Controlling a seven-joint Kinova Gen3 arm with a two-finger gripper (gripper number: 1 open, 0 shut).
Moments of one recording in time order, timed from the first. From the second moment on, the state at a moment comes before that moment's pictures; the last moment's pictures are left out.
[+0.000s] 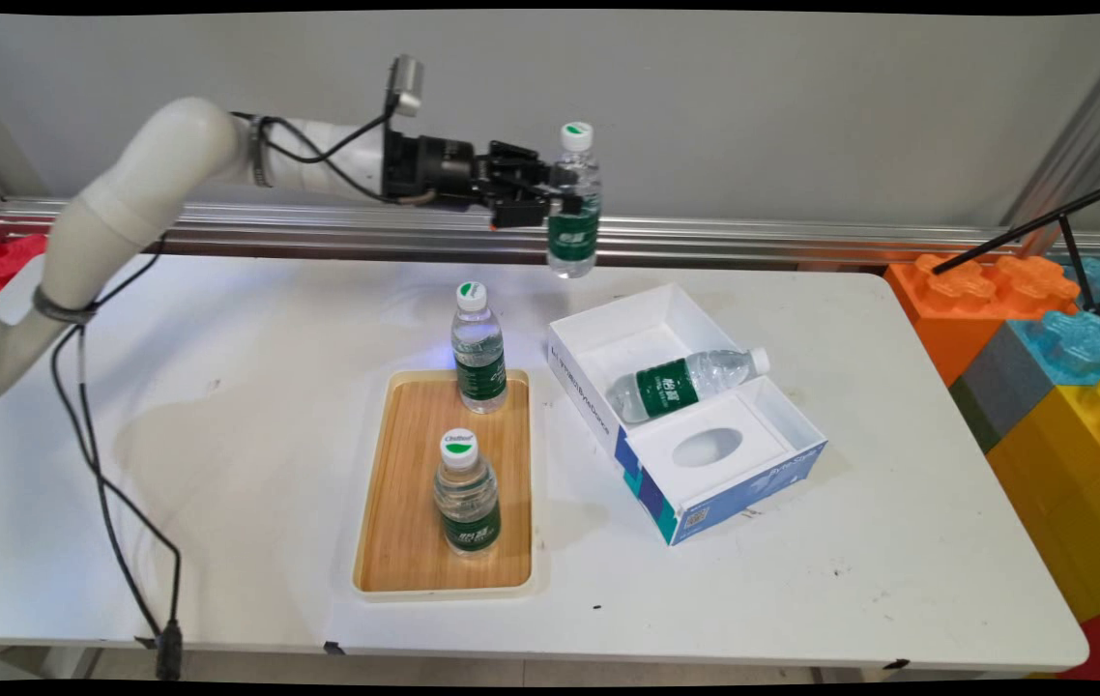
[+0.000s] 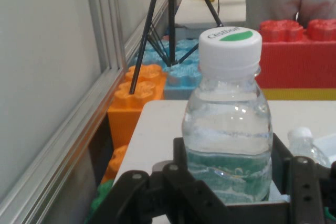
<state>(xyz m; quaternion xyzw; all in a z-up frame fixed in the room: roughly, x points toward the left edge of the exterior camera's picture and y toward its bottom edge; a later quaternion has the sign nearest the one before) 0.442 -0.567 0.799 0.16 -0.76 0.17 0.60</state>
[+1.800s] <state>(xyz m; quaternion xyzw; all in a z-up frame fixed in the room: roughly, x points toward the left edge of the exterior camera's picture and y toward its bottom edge) 0.561 -0.444 0.799 0.20 -0.79 0.18 0.55</state>
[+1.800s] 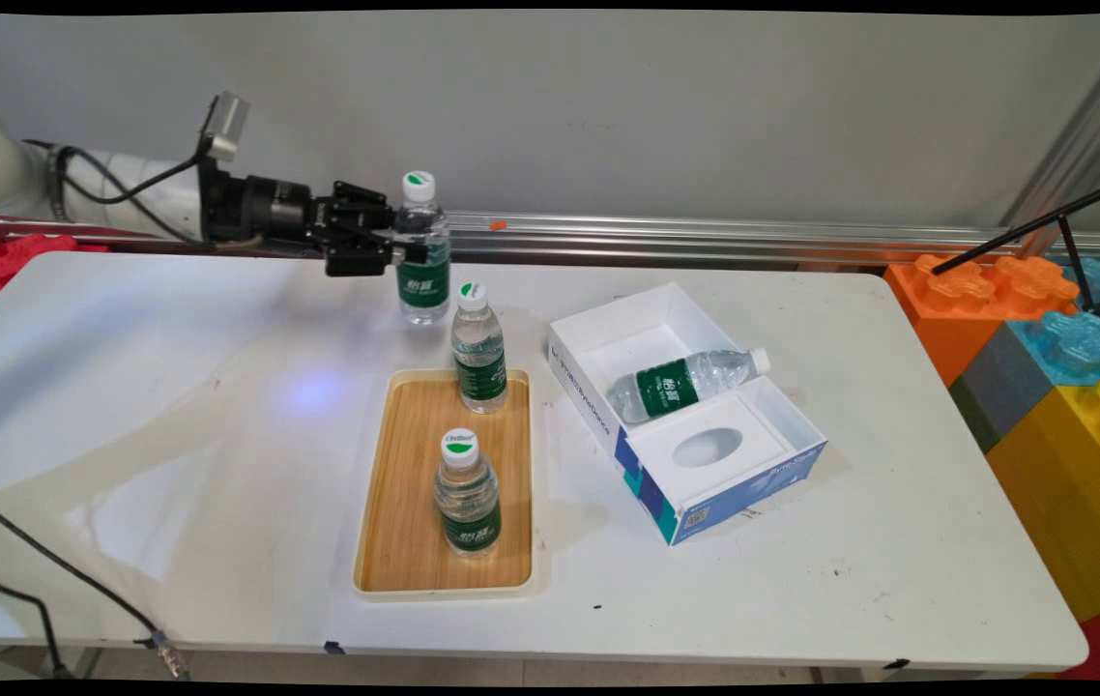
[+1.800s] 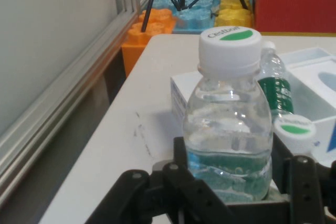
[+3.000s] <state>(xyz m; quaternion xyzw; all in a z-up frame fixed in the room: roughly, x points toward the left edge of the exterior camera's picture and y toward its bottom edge) 0.557 -0.392 0.764 0.23 -0.78 0.15 0.56</state>
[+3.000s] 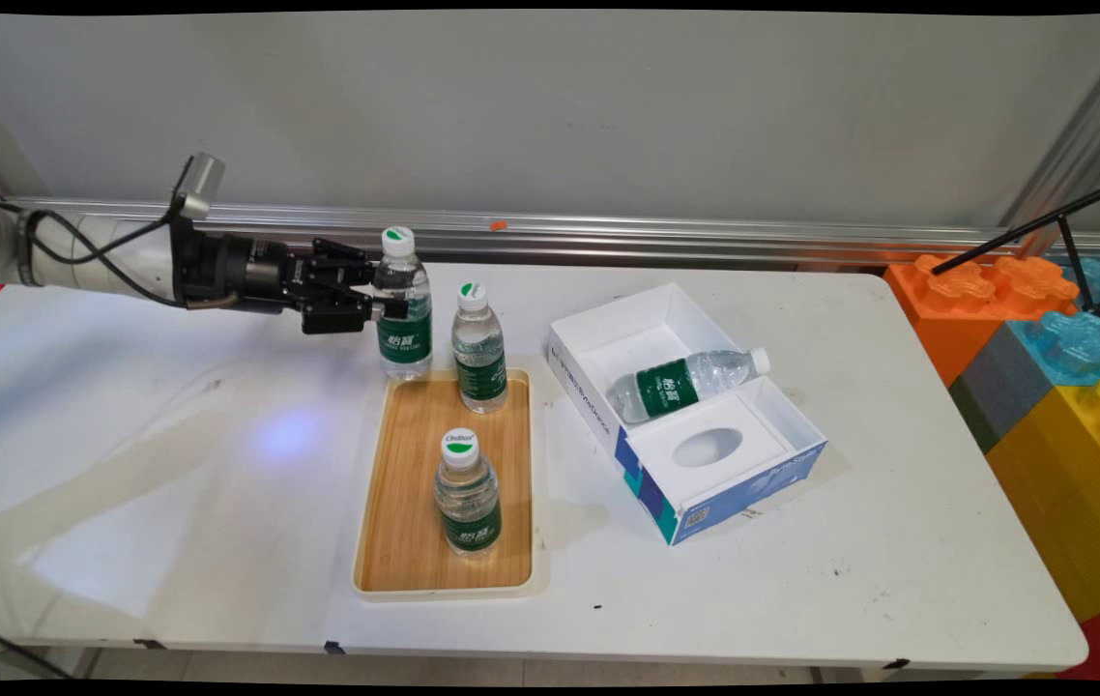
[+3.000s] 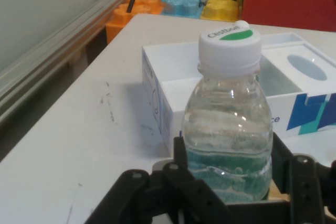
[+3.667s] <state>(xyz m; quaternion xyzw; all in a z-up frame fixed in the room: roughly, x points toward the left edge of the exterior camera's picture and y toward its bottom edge) 0.557 -0.377 0.739 0.24 -0.79 0.14 0.55</state>
